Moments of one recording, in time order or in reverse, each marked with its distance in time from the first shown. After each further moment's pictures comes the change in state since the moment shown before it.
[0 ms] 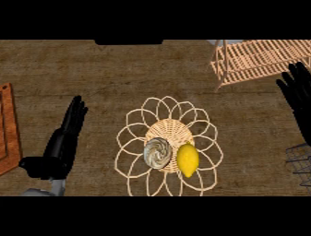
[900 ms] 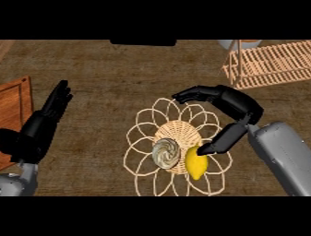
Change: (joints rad) left arm -0.094 0.166 0.064 -0.050 0.018 -0.111 0.204; right arm -0.376 0.070 0.374 0.323 0.158 0.571 -0.275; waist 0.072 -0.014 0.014
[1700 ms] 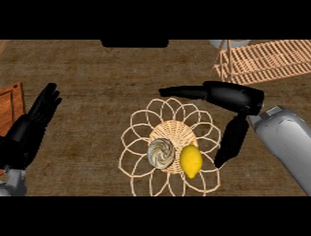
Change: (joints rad) left arm 0.056 0.001 0.073 -0.054 -0.013 -0.037 0.046; right arm -0.134 -0.058 0.045 -0.116 0.270 0.164 0.068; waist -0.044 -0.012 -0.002
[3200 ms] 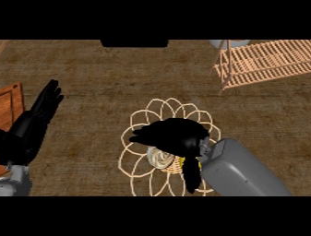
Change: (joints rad) left arm -0.020 -0.104 0.087 -0.006 -0.095 -0.087 0.053; right arm 0.097 0.252 0.185 -0.079 0.582 0.112 0.211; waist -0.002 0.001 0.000
